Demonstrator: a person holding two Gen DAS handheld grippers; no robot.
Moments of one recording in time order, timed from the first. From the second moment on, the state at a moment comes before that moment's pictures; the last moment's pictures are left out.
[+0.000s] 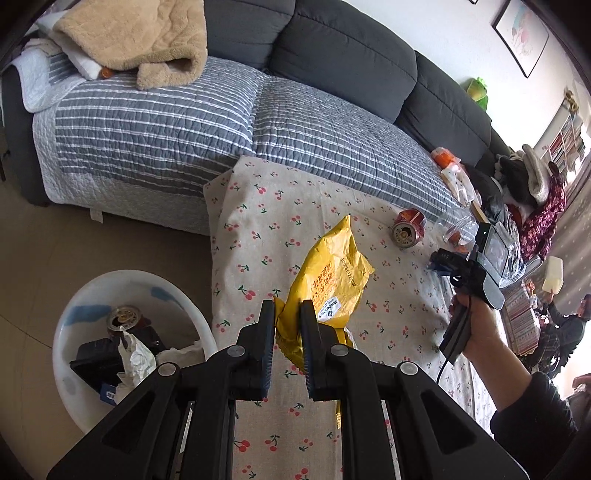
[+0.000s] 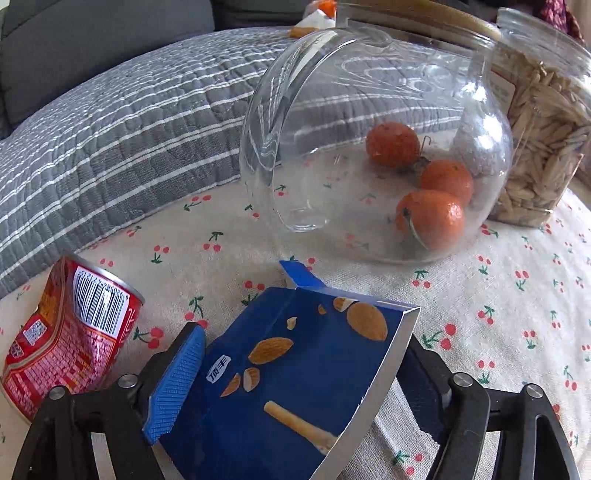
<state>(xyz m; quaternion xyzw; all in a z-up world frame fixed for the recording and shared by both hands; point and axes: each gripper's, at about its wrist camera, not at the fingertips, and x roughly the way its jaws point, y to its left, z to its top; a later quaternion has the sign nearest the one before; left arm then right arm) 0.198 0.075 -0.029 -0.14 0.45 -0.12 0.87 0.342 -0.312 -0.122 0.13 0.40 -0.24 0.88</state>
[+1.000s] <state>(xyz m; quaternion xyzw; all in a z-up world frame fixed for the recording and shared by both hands) 0.129 0.193 -0.030 -0.18 0.44 0.00 0.88 0.184 -0.234 -0.047 0.17 0.44 0.09 0.88</state>
